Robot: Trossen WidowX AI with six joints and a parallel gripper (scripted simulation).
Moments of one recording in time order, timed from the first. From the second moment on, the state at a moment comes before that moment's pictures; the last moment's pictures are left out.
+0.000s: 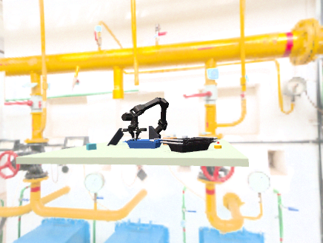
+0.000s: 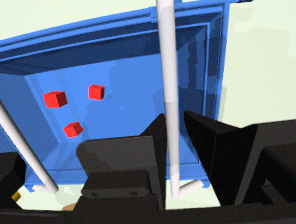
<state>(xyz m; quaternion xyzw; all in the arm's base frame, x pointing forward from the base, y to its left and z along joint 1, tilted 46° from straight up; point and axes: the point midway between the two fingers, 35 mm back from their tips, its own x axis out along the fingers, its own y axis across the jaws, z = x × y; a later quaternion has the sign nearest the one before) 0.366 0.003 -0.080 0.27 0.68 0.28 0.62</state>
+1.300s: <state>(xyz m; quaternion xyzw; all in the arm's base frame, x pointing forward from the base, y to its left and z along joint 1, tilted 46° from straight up) 0.370 -0.022 -0.059 0.27 0.68 0.28 0.62</state>
